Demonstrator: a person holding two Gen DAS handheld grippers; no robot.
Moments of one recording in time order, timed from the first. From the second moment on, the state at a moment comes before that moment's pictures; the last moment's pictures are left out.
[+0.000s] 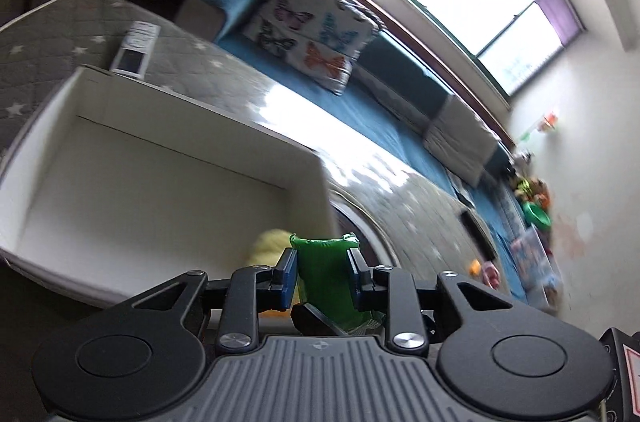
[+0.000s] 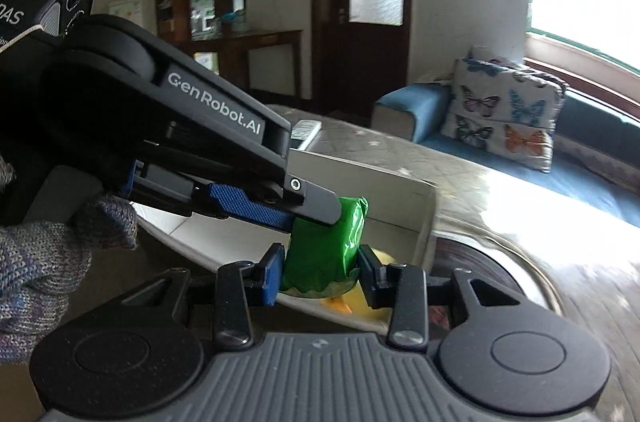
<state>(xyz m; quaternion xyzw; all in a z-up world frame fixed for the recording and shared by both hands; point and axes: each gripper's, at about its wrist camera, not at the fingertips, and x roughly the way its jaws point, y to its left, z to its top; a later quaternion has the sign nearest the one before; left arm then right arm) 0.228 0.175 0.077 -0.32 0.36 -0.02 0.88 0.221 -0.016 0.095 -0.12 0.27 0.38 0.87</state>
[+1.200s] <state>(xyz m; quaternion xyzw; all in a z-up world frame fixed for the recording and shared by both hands) 0.246 0.203 0.040 -0.31 0.39 0.01 0.87 0.238 0.008 0.066 -0.17 0.30 0.38 0.86</state>
